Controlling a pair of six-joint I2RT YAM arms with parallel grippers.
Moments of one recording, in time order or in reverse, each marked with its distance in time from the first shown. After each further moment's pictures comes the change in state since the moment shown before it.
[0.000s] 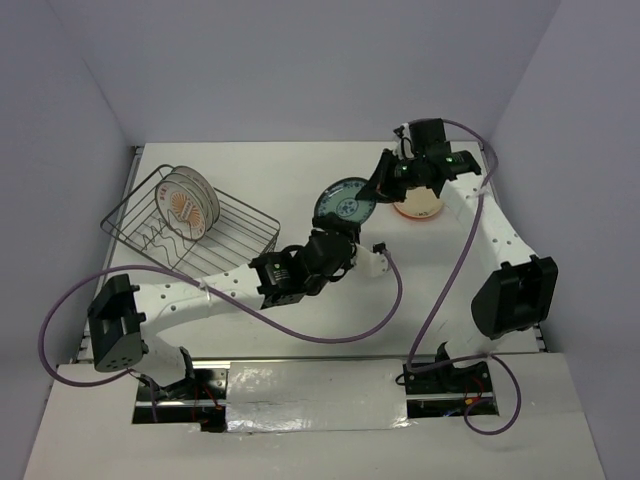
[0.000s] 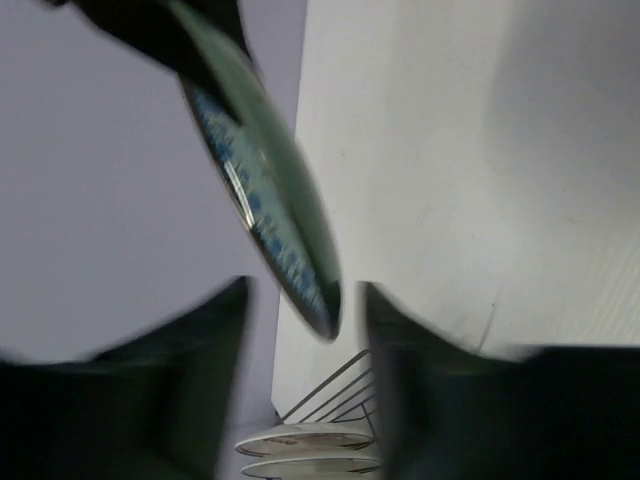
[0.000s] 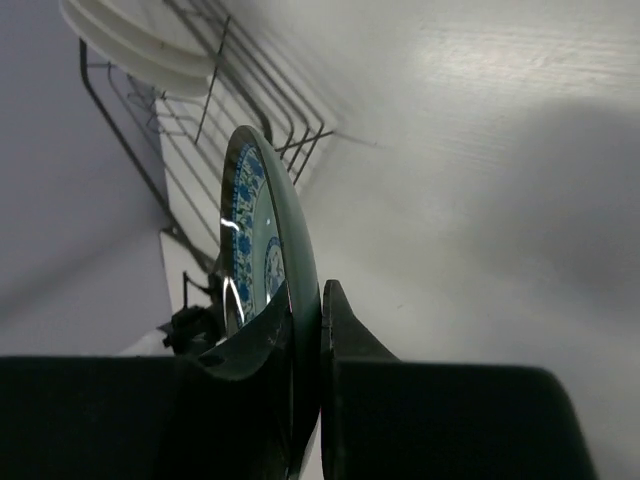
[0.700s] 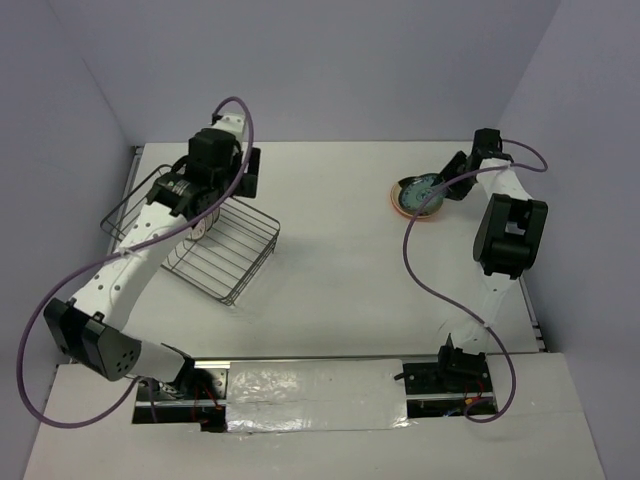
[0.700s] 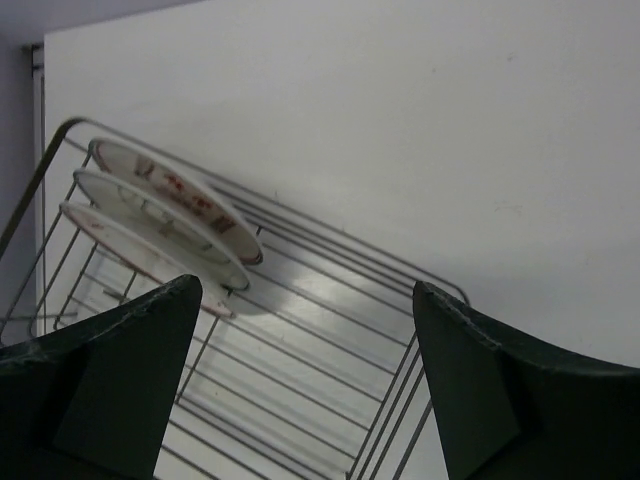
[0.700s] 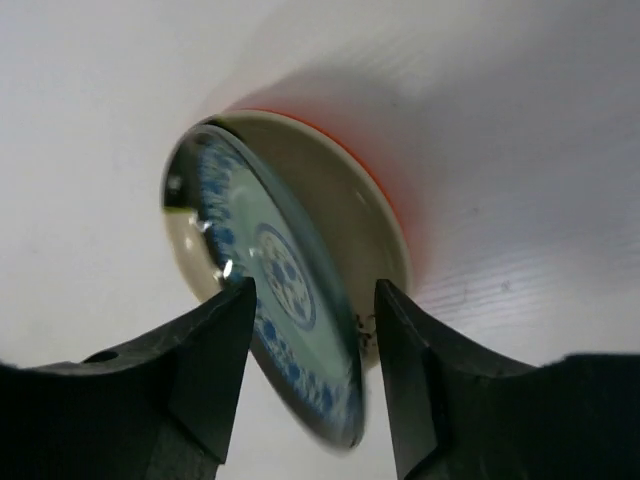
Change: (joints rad) left arm 0.688 -0.077 0.324 -0.485 0.194 -1.004; right arm -0.477 0.515 0.156 0.218 0.333 -0.021
